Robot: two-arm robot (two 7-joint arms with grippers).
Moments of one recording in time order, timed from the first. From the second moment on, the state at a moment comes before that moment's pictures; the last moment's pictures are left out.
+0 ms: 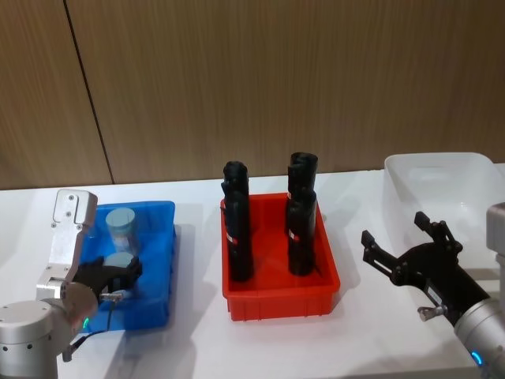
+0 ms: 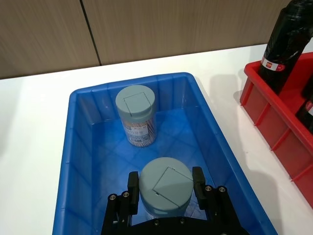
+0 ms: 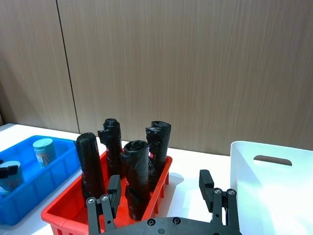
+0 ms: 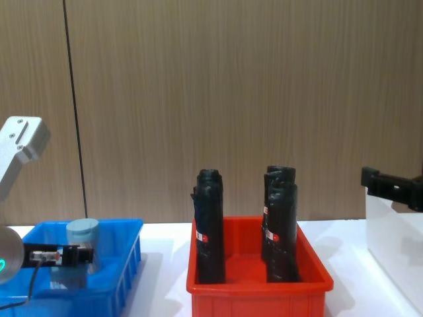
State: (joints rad) left arm -0.40 0.33 0.30 -1.27 -0.45 0.43 0.07; right arm -0.01 0.34 -0.23 -1.77 0.29 0.03 0.07
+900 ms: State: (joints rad) left arm -0.36 0.38 0.29 -1.51 -0.26 0.35 0.08; right arm -0.01 0.34 -0.23 -1.77 0.29 0.03 0.07
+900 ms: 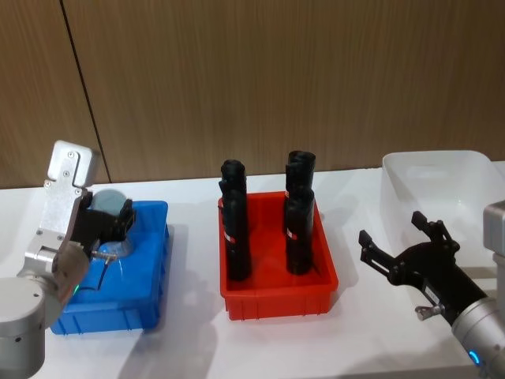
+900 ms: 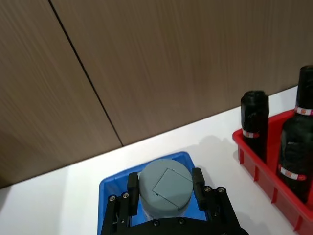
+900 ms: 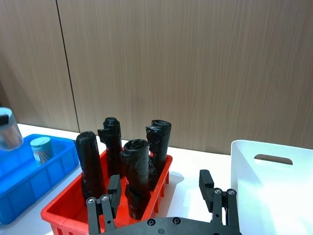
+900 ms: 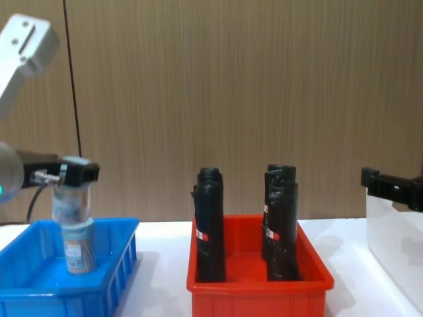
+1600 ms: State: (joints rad) left arm -0.36 0.38 0.28 -1.54 -0.32 0.16 -0.14; right arm -0.01 0.34 -0.23 -1.77 0.29 0.03 0.07
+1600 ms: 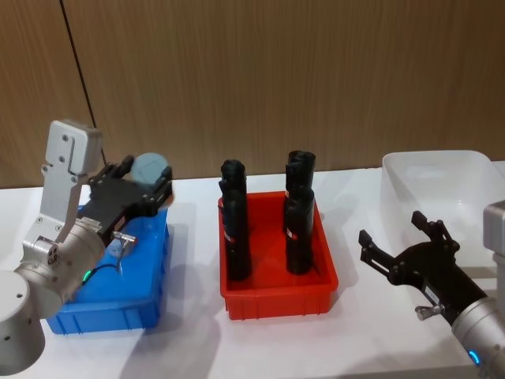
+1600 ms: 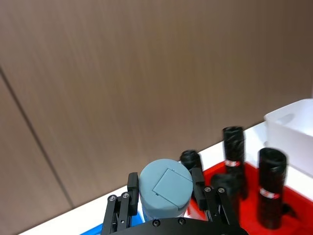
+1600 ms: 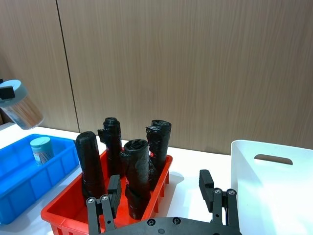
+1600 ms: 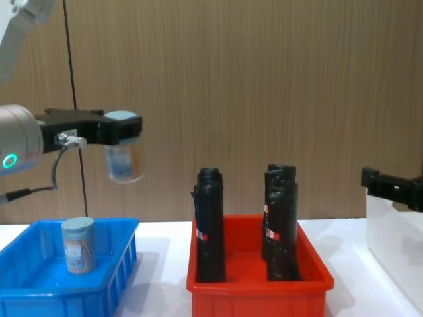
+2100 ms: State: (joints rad) left arm -0.40 0.38 0.28 -1.50 -0.38 0.08 -0.36; right arm -0.01 0.34 -0.23 -1.77 0.29 0.03 0.07
